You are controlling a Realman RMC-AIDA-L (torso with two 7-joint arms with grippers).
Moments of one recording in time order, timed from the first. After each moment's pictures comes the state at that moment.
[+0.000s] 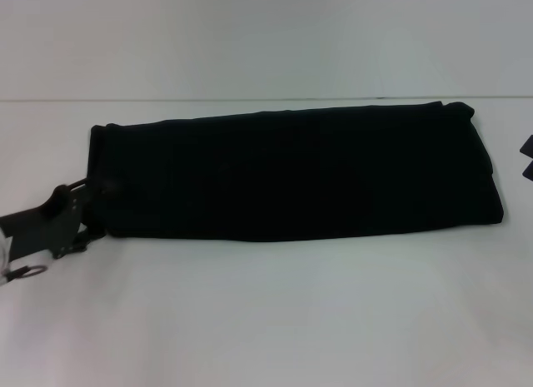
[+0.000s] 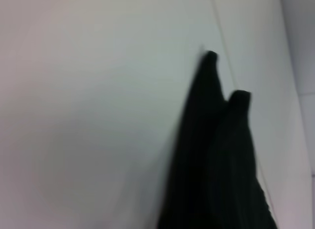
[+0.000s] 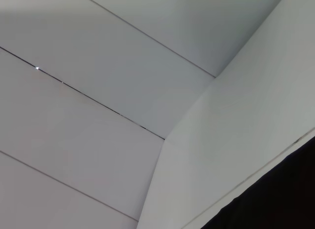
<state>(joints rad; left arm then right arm) -0.52 -2.01 0.49 0.44 2.07 1.06 -2.61 0.38 1.99 -0.42 -0.50 -1.76 -1.48 2.02</state>
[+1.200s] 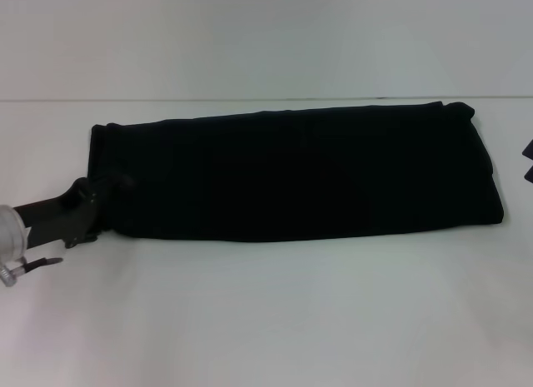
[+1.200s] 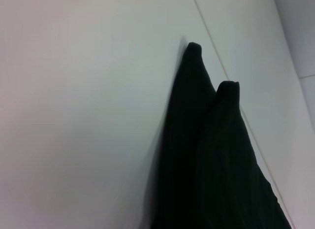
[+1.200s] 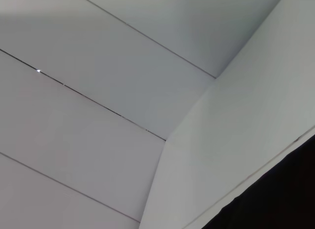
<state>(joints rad) -0.56 -2.02 0.56 0.44 2.04 1.00 -2.55 0.37 1.99 -0.42 -0.50 -1.76 -1.49 2.02</state>
